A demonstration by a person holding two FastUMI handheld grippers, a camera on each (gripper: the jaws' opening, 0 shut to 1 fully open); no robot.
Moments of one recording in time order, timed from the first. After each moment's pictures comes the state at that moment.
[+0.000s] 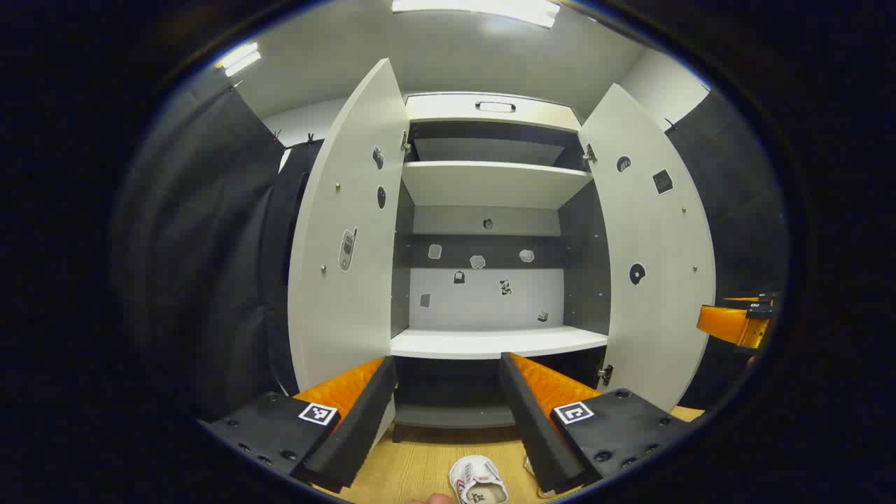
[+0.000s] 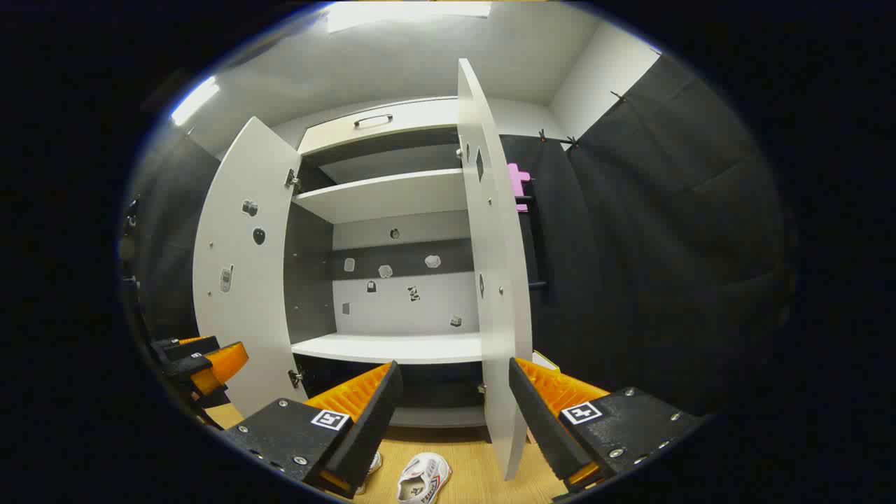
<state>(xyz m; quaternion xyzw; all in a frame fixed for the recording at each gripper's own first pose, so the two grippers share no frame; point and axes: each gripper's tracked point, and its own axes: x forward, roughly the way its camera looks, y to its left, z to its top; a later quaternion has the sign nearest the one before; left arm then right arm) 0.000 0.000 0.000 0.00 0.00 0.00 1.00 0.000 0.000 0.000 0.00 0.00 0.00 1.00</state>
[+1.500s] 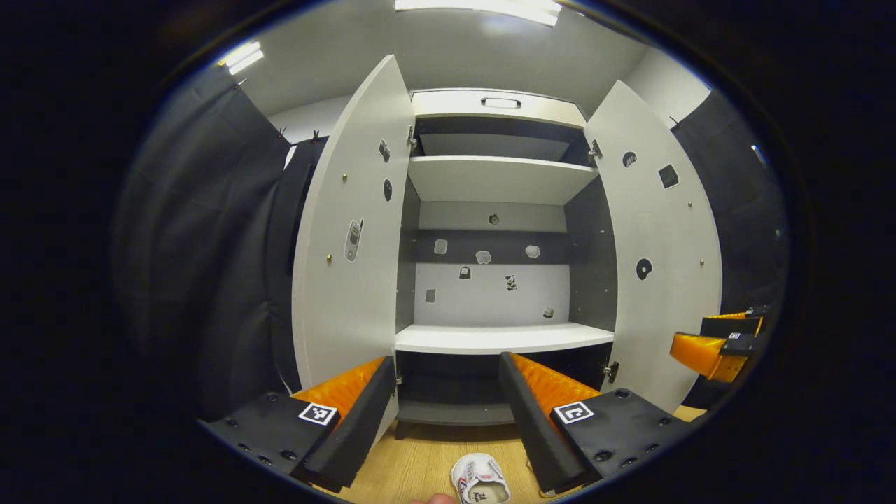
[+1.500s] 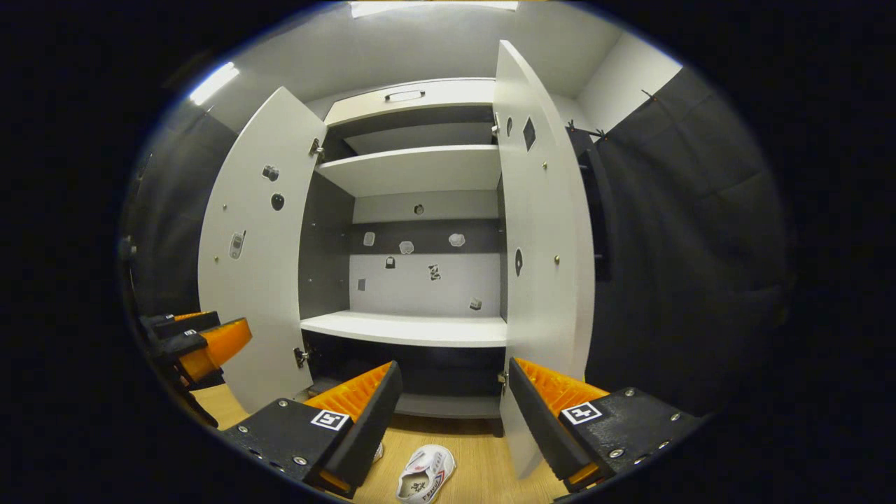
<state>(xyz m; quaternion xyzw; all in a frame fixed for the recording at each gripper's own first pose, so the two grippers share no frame) 0.001 0.010 -0.009 -0.01 0.01 0.02 1.00 0.026 0.039 -0.054 -0.03 0.06 0.04 1.00</state>
